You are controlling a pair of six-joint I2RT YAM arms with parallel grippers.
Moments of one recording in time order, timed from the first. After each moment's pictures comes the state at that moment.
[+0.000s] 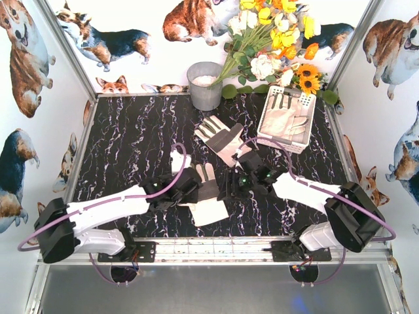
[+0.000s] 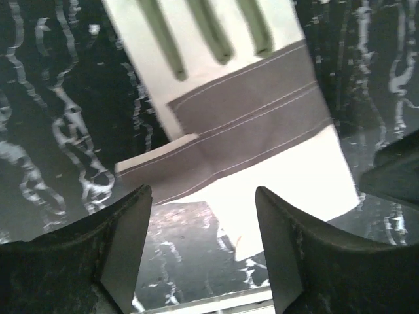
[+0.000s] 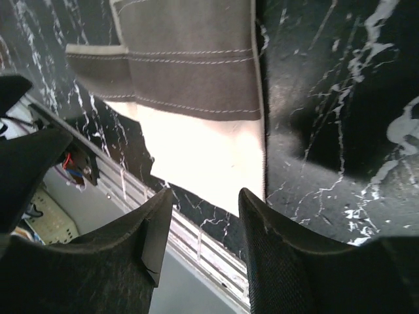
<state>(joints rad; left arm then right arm) -1.00 1.20 0.78 -0.60 -0.46 -0.82 0.68 1.37 0.68 -0.21 -0.42 0.76</state>
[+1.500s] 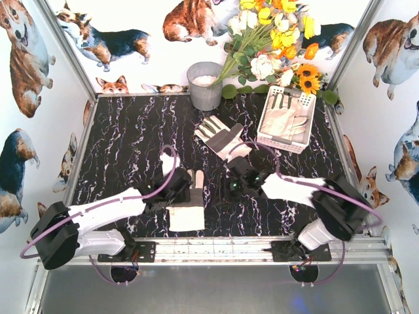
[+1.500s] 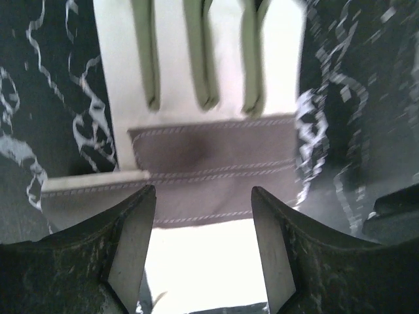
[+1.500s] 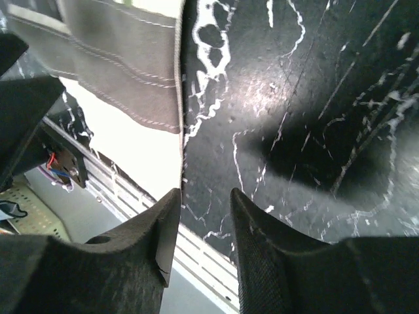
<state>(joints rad) -0.88 1.18 0.61 -0.44 -0.38 -0.83 0.77 1.52 0.70 -0.13 -0.38 0.81</state>
